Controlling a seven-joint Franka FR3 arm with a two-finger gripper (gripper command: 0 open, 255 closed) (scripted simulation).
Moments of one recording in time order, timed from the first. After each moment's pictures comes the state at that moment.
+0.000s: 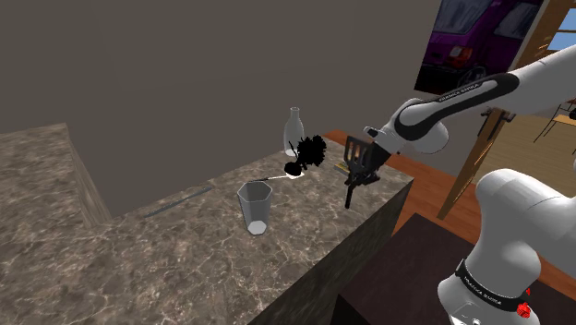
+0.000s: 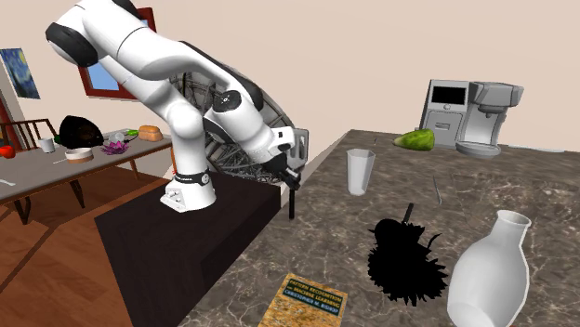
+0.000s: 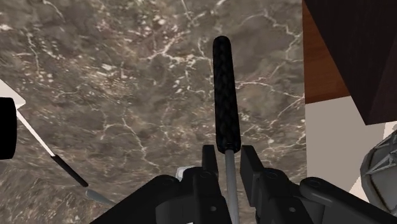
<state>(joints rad) 0.95 -0.66 -1.32 -2.75 0.00 2.61 -1.53</state>
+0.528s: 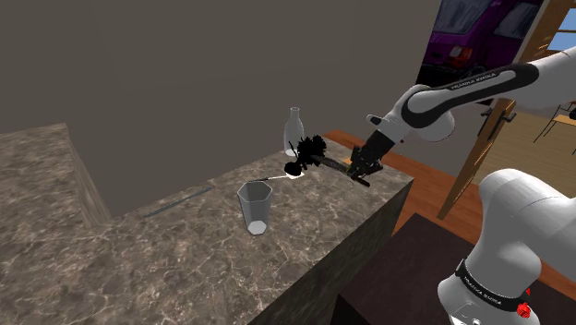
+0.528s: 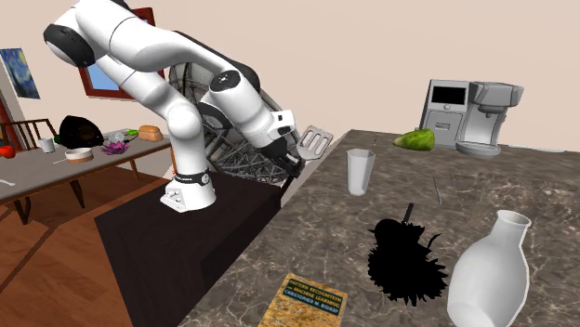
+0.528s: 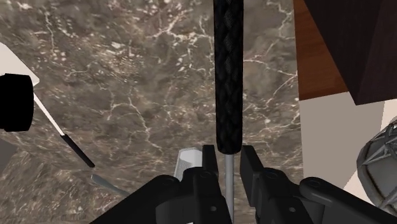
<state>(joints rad) 0.83 -0.70 -1.16 -2.72 -0.02 2.50 -1.46</state>
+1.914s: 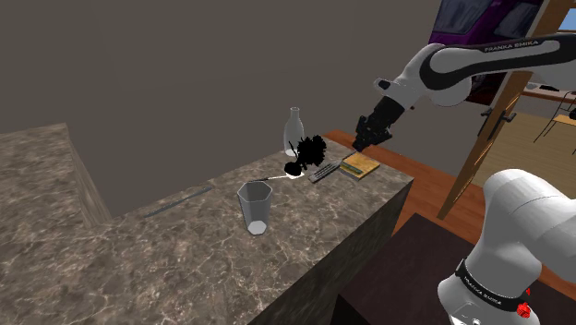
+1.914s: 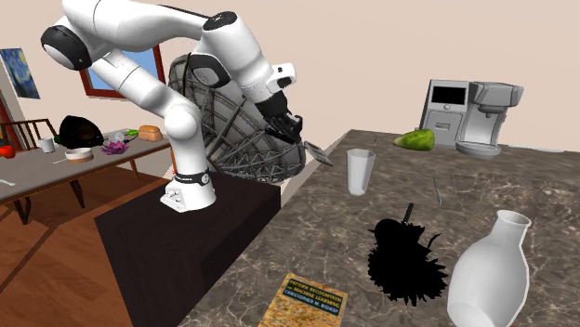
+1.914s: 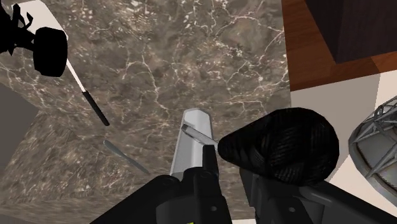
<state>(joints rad) 0.71 -0.81 -0.92 -2.58 -0.02 2.23 -1.30</state>
